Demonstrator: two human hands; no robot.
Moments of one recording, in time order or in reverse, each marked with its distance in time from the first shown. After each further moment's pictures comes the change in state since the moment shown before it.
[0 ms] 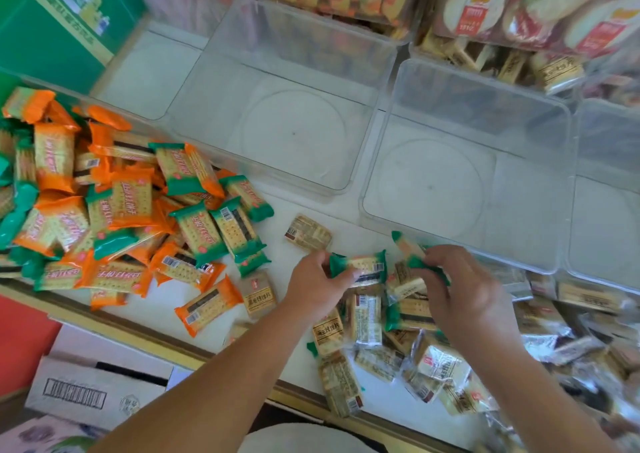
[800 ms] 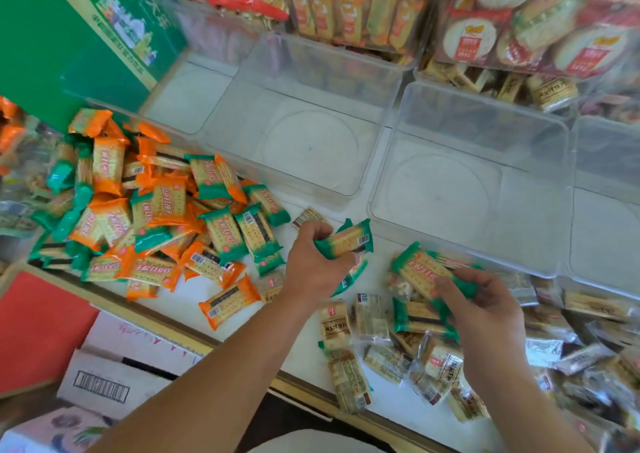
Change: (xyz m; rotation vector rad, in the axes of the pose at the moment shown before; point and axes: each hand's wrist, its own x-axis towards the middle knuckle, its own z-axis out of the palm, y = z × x) left_hand -0.018 0.024 -0.019 -0.204 0.255 0.130; right_hand -0.019 -0.038 -0.029 0.909 0.092 1.045
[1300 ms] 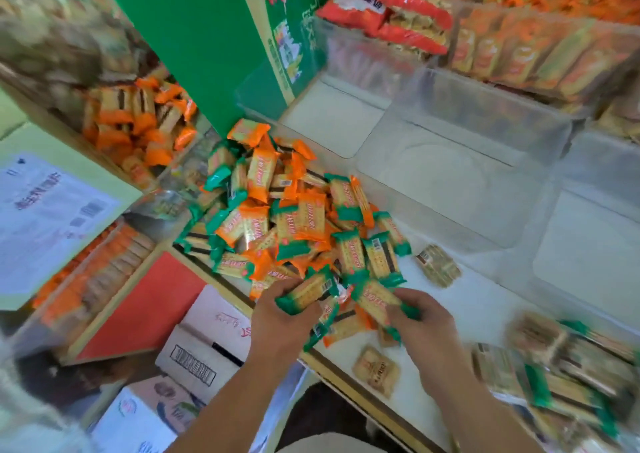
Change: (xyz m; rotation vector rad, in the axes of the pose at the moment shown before) left_hand -0.039 -0.074 -0.229 -0.154 0.335 -0.202; right_hand -0.062 0.042 0.225 -0.325 -0.433 0.017
